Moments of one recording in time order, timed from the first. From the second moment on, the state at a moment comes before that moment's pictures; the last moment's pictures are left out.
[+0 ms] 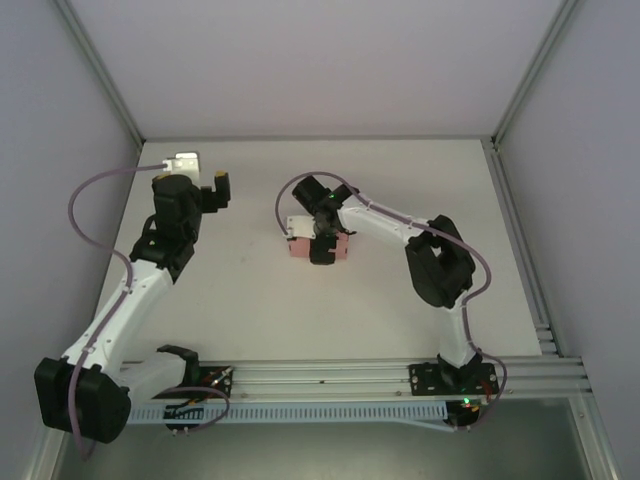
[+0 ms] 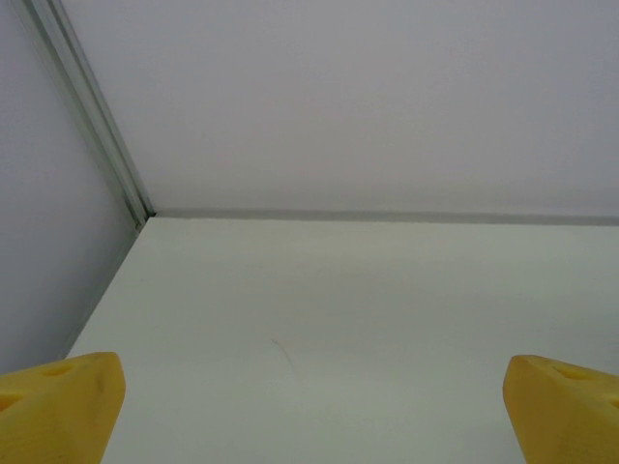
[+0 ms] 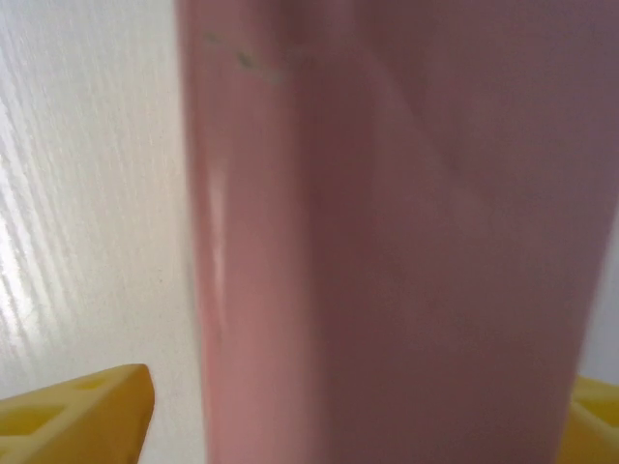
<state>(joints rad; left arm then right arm) -0.30 1.08 0.91 -0.12 -0.37 -0.06 0.78 2.06 1.66 -0.87 0.06 -0.80</state>
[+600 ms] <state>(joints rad) -0.29 1.09 0.92 -0.15 -0.38 -0.07 0.83 1.91 1.42 -0.55 0.38 -0.87</state>
